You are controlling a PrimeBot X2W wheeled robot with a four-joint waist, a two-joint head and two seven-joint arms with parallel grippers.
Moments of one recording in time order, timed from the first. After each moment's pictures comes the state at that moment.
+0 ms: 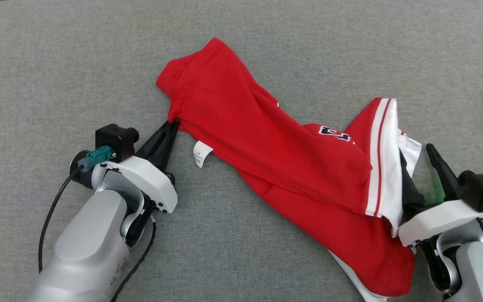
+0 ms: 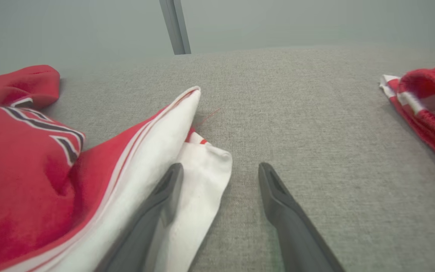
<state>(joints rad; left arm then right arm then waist) -0.64 0.18 -0.53 0.70 -0.56 -0.13 -0.18 -0.24 -0.16 0.08 0.25 0.25 0.13 -0.06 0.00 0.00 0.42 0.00</state>
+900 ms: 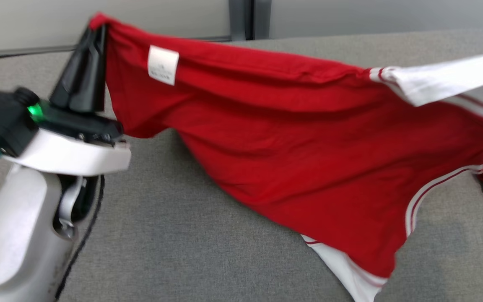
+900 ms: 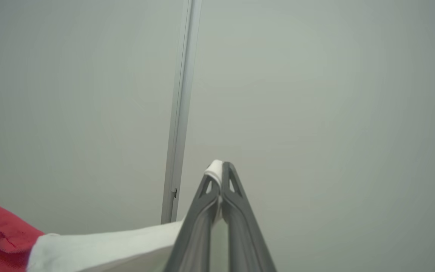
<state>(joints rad) -0.53 0.36 -0.33 -0.01 -0.51 0.05 -0.23 -0.34 -0.27 -0.05 -0.23 0.21 0.13 -0.04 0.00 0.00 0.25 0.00</state>
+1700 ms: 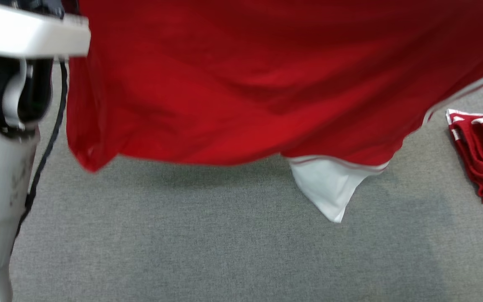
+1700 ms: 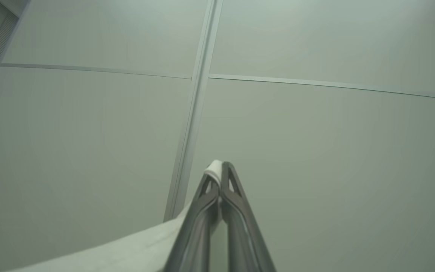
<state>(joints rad) -0.93 0.36 -0.30 0.02 -0.52 0.03 -0.11 -0.85 -0.35 0.00 -0.09 0.29 0.13 0.03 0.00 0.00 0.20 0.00</state>
